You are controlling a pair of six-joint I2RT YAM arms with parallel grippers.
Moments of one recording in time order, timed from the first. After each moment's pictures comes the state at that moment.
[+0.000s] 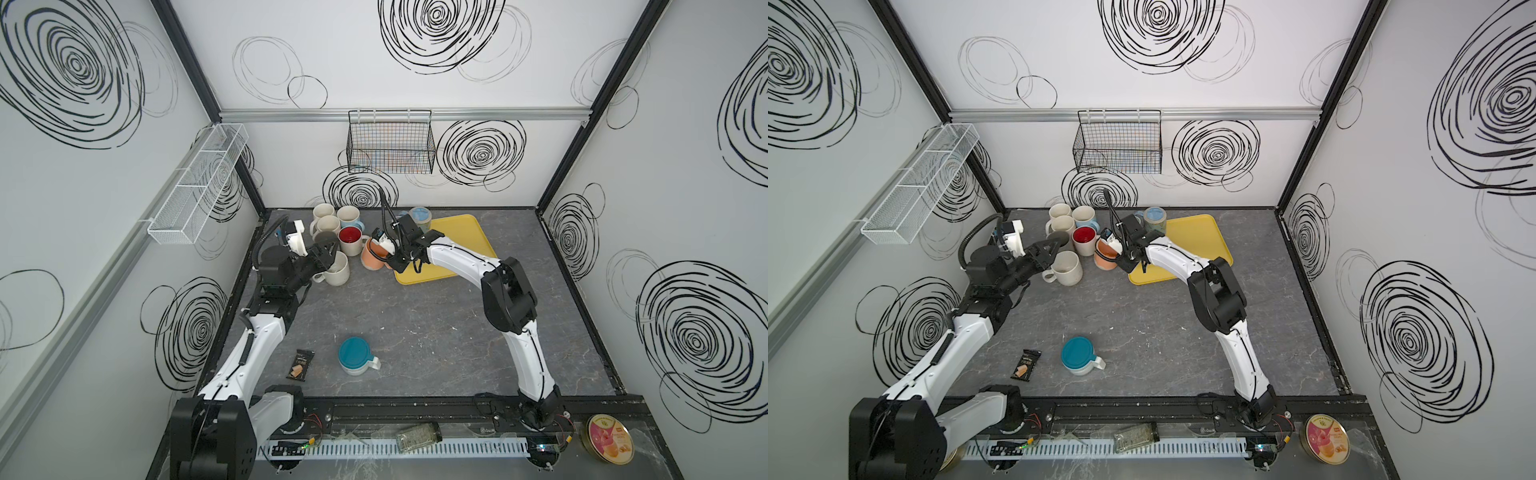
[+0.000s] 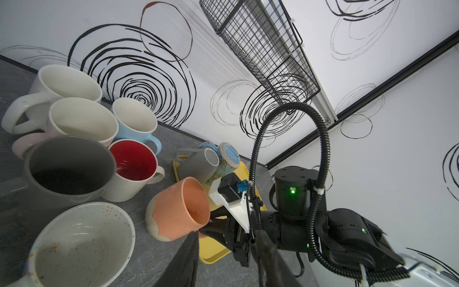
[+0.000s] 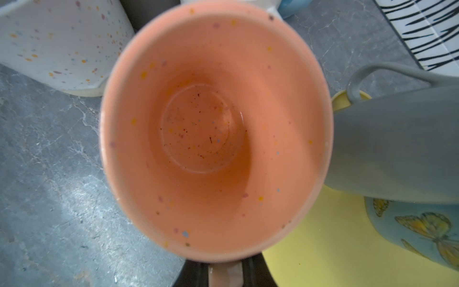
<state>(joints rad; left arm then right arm) 0.01 1.10 0.69 0.24 0.50 -0.68 0.69 2.24 1.86 -0.56 -0.09 -0.35</state>
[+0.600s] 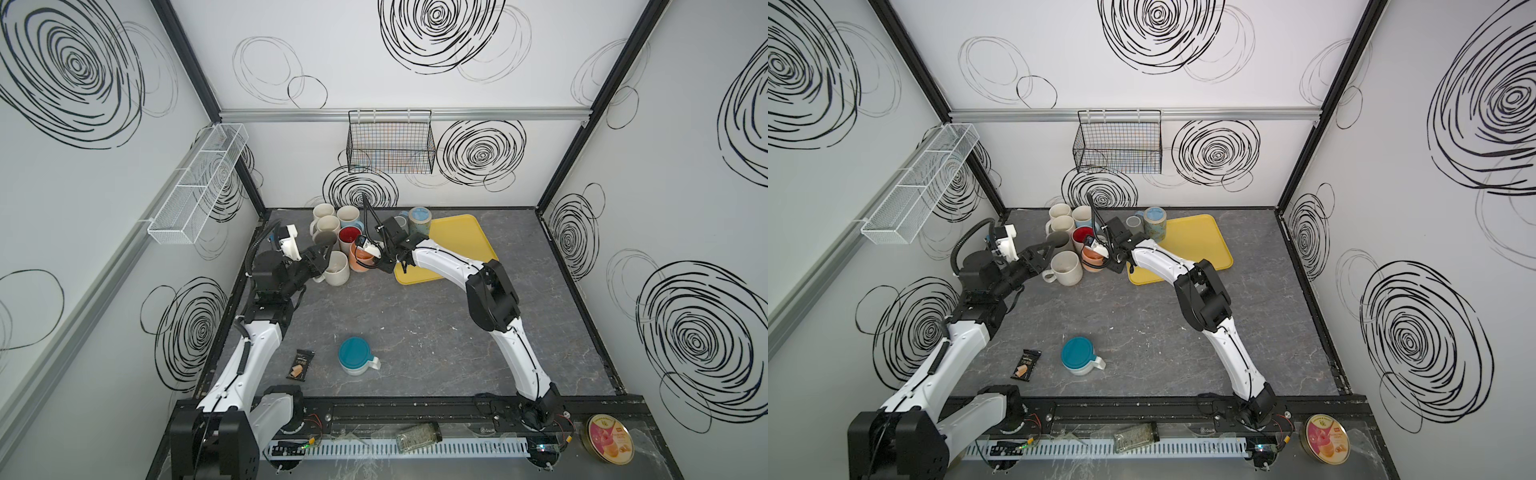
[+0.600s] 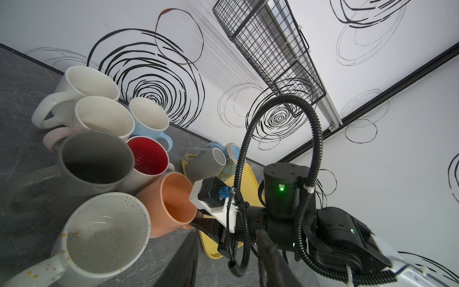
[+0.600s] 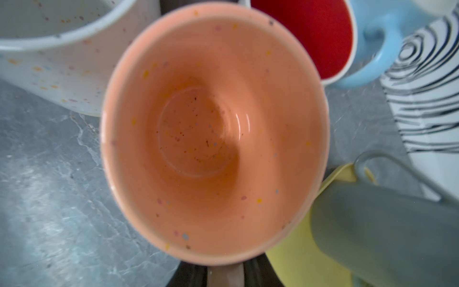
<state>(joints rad) 0.06 1.05 0.65 0.22 0.53 -0.68 0.75 2.37 2.03 -0.54 -0.03 -0.54</state>
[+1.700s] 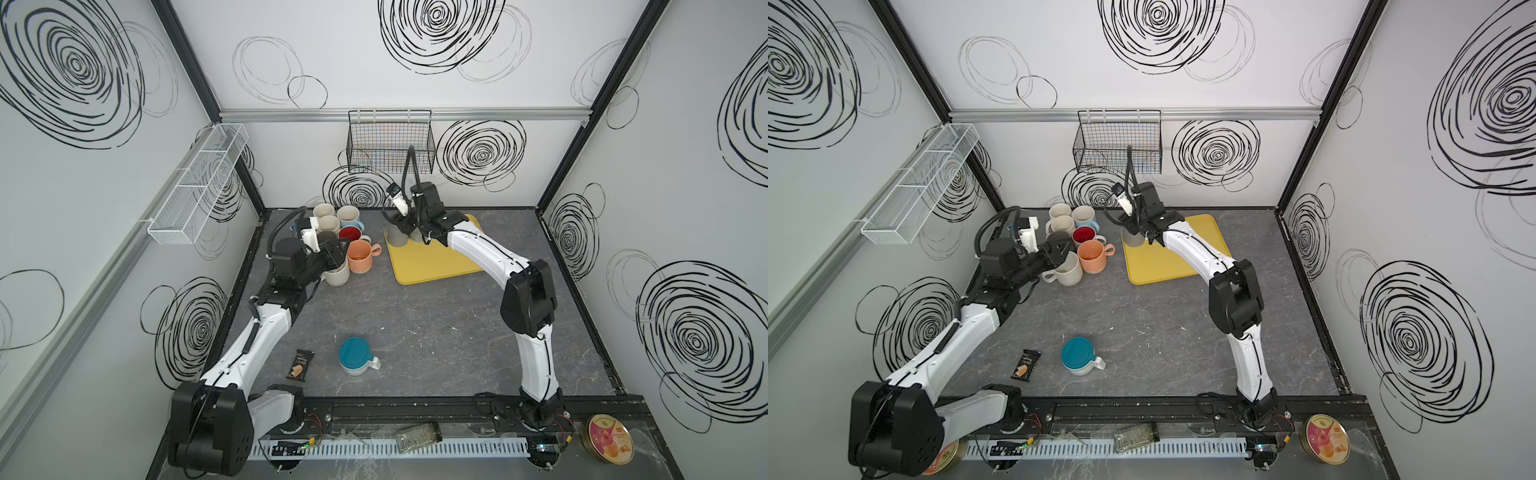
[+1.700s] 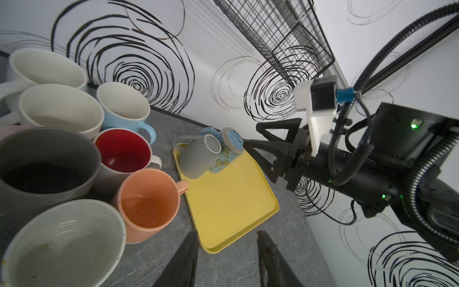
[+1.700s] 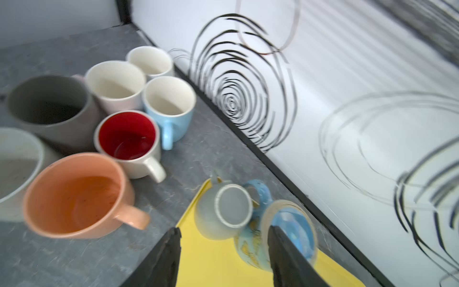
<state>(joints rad) -0.12 1.20 0.80 0.14 0.42 -0.59 0.57 2.12 1.95 -0.35 0.03 -0.30</state>
